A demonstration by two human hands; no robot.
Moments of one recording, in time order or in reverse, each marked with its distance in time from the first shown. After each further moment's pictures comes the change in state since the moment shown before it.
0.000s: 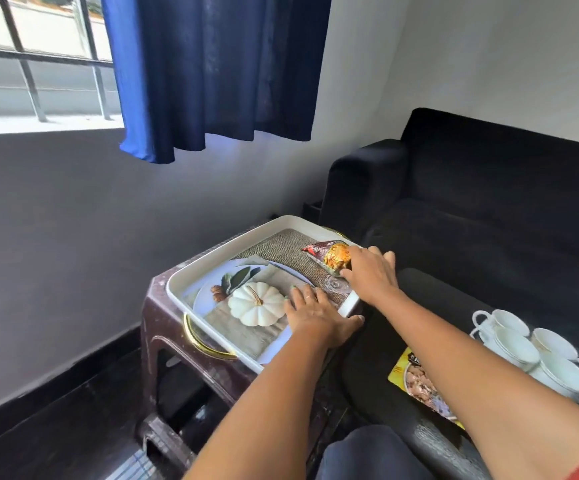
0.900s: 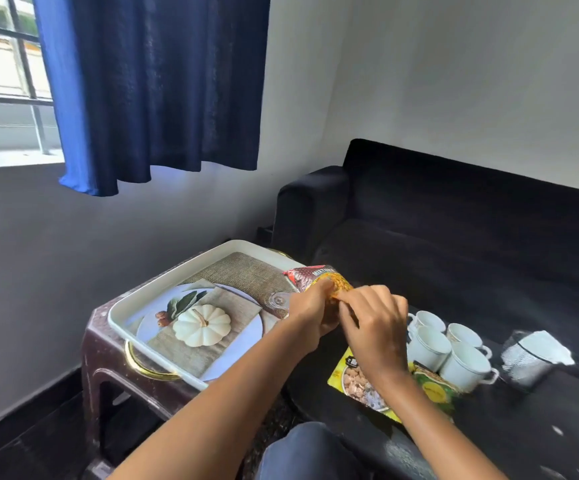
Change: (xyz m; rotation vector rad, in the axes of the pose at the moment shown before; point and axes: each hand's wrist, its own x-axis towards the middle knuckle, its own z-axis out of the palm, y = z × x) left_hand -0.030 0.079 -0.029 -1.617 -0.146 -0.199; right_hand -0.137 0.043 -0.072 0.171 0.636 -0.042
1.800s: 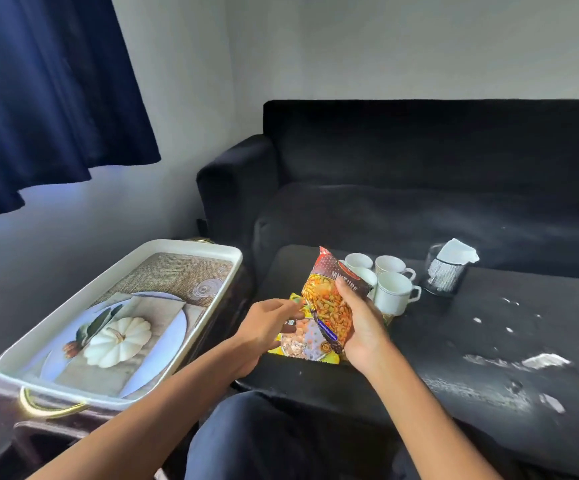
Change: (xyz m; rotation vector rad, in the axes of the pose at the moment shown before) left_hand -0.027 -0.064 0.022 0.759 -0.286 0.123; right_hand -0.064 0.076 -0.024 1.502 0.016 1.587
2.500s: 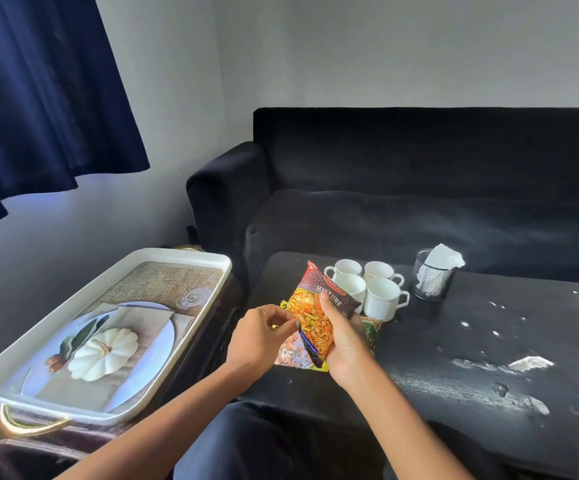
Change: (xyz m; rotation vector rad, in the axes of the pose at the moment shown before) left_hand 0.007 -0.012 0.015 0.410 0.205 0.367; right_hand 0.000 0.012 -0.003 0.055 0.065 -0.032
